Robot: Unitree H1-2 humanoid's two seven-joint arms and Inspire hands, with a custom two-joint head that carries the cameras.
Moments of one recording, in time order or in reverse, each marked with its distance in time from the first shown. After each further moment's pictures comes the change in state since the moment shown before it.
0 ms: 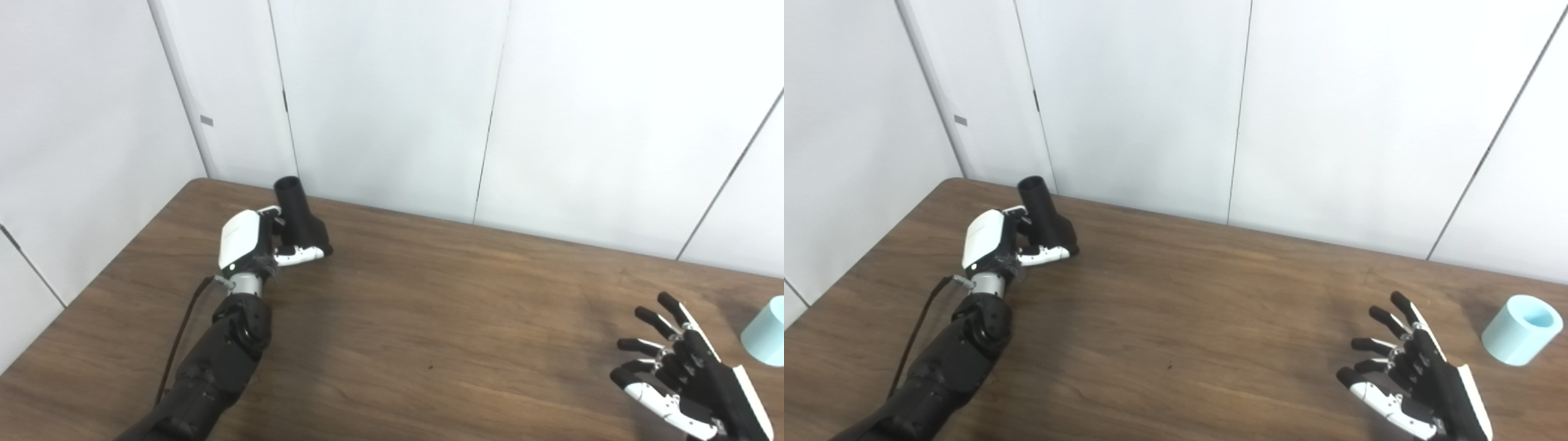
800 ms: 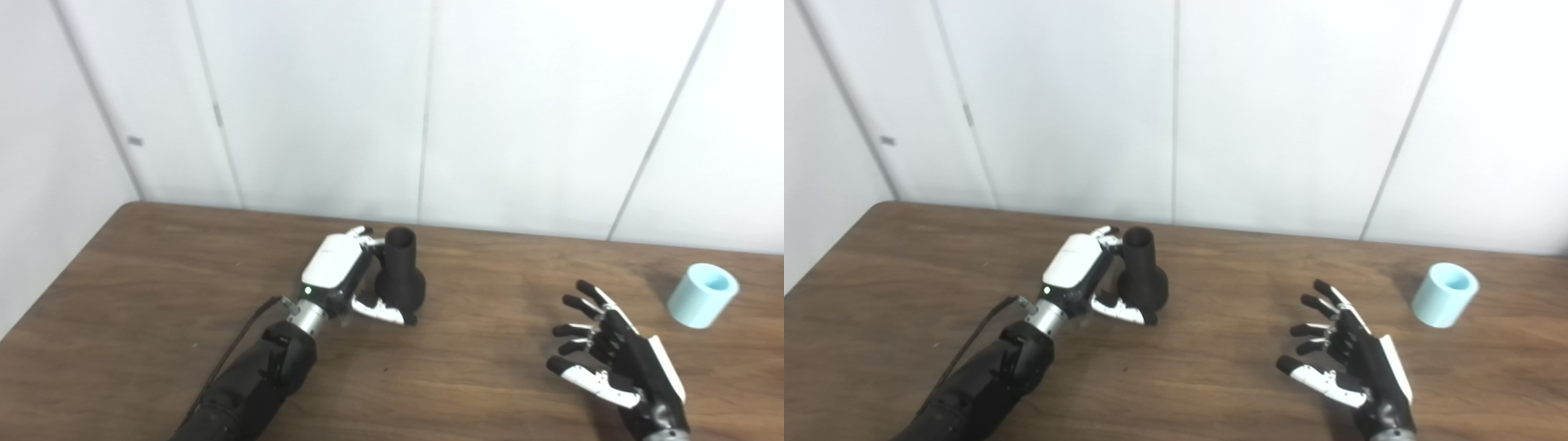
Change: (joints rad) left arm -0.072 -0.162 -0.292 0.013 0.217 -0.413 -0.022; right arm -0.017 0.008 0.004 0.164 -0.057 -0.178 -0.004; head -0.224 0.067
